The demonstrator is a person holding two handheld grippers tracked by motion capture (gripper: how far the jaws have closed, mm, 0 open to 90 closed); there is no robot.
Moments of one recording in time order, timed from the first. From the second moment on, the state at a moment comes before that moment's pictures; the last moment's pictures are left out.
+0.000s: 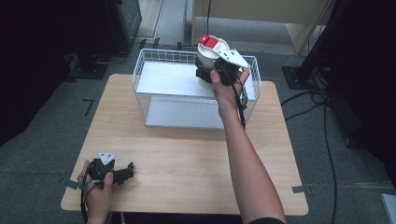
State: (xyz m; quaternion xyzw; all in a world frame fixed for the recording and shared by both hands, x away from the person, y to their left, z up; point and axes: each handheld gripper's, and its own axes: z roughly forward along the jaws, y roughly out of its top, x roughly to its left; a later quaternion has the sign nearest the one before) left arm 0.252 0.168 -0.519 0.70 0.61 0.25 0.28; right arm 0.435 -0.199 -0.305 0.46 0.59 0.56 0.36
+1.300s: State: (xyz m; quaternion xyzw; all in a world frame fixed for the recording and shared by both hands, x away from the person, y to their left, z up) left arm 0.251 0.168 -0.519 0.70 0.61 0.24 0.28; right arm 0.368 -0.237 -0.341 0.43 0.60 0.56 0.37
